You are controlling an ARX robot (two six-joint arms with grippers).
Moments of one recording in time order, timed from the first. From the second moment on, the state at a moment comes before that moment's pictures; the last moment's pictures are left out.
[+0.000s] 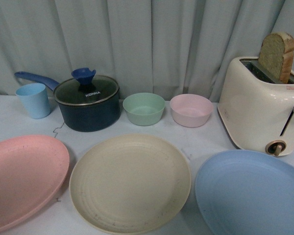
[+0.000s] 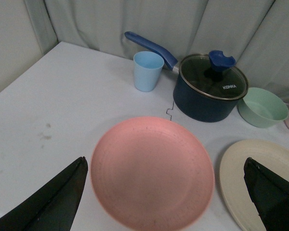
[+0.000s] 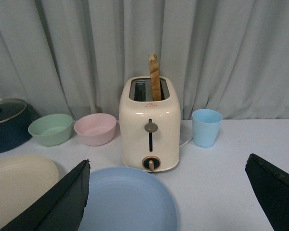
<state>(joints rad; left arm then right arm) 0.22 0.55 0.32 -0.10 0.07 -0.13 0.00 0.00 0.01 0.00 0.00 0.00</state>
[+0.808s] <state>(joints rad) 0.46 1.82 0.69 0.51 0.29 0.18 0.00 0.00 0.01 0.00 0.00 0.00</state>
